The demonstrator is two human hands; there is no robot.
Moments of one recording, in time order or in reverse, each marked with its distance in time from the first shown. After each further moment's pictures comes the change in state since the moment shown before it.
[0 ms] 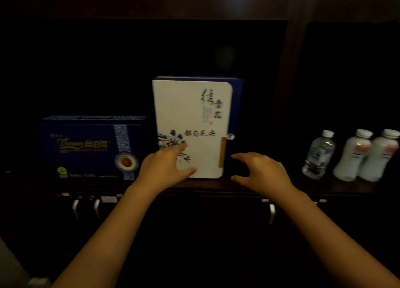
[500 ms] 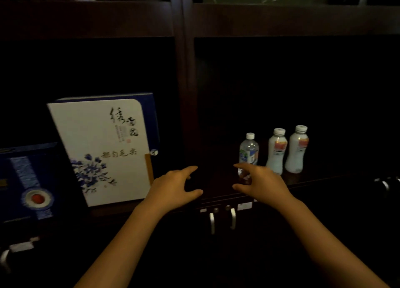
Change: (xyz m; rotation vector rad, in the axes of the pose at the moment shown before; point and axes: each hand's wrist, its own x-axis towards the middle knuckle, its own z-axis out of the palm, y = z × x) left_hand 0.049 0.192 0.093 -0.201 -0.179 0.247; right_hand -0.077 0.193 -0.048 0.177 0.001 0.281
